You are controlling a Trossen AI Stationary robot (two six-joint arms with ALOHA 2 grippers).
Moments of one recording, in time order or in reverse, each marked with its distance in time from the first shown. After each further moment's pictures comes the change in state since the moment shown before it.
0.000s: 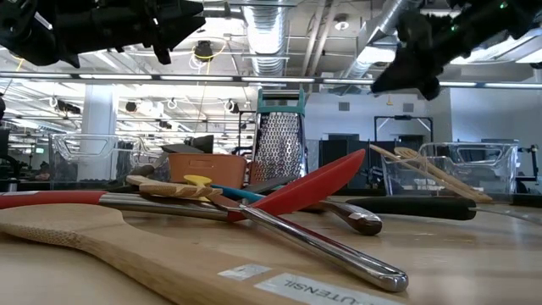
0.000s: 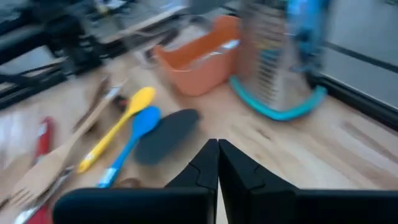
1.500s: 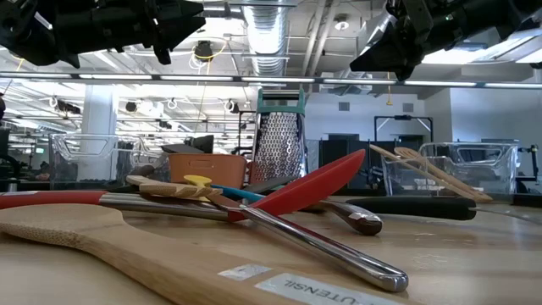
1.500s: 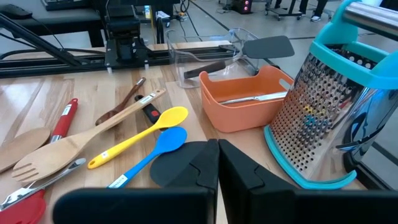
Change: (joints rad) left arm 0.000 0.000 0.000 -0.001 0.000 0.000; right arm 0.108 0.115 0.000 0.264 0.003 -0.330
